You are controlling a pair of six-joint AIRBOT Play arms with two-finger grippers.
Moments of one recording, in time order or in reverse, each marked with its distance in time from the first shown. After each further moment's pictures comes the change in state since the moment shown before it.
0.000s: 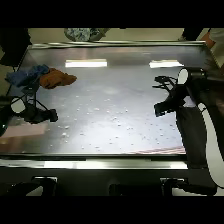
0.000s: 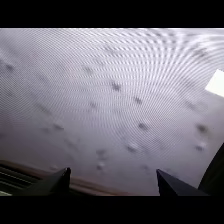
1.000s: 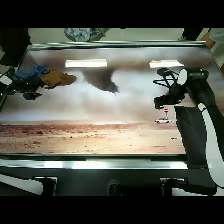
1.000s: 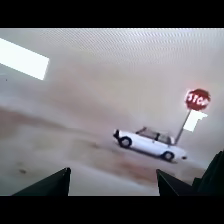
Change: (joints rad) left arm 0.373 -0.633 0.573 -0.496 0.272 -0.146; right arm 0.000 -0.001 0.000 -0.029 -0.203 0.045
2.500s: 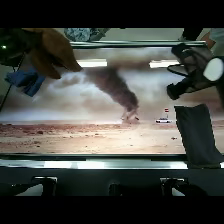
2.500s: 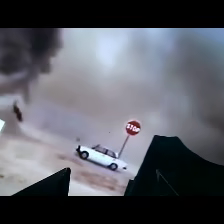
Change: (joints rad) left arm -0.237 0.502 0.057 -0.502 -0.001 0.658; right arm 0.000 0.317 0.064 -0.083 0.003 -0.124
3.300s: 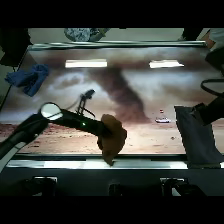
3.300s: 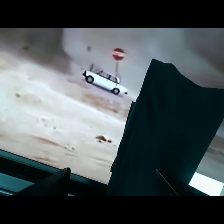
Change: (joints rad) left arm -0.611 0.003 -0.625 0.165 -0.133 -0.138; right arm 0.000 0.246 0.000 -0.040 0.344 -0.014
